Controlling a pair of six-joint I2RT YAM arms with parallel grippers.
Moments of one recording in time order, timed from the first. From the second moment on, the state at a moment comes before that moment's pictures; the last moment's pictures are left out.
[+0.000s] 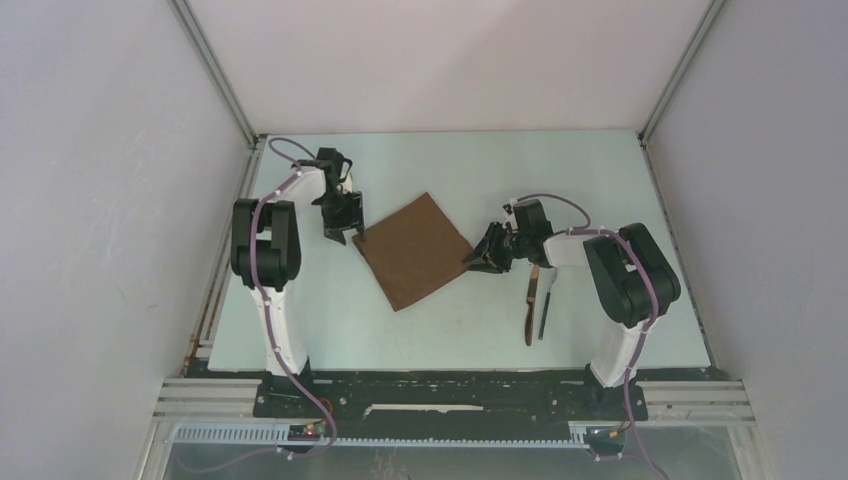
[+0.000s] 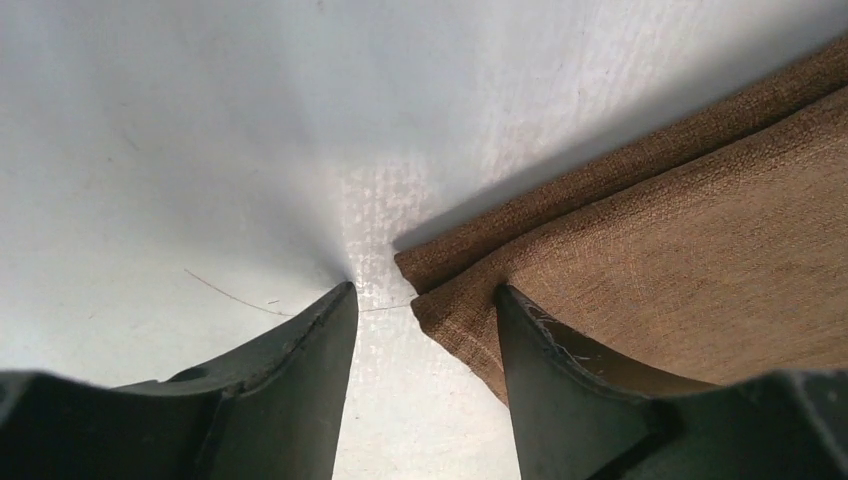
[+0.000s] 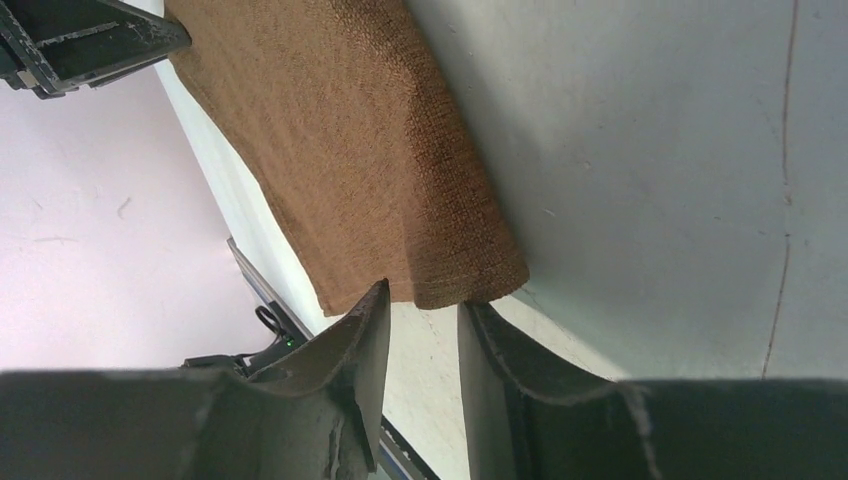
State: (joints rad) left arm -0.10 2.10 1.59 -0.87 0.16 -0.24; right arm 0.35 1.84 0.87 0.13 -0.61 0.88
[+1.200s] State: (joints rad) left arm 0.06 1.96 1.34 -0.72 0.41 -0.35; right arm 0.33 1.94 1.28 -0.39 -0.59 0.50
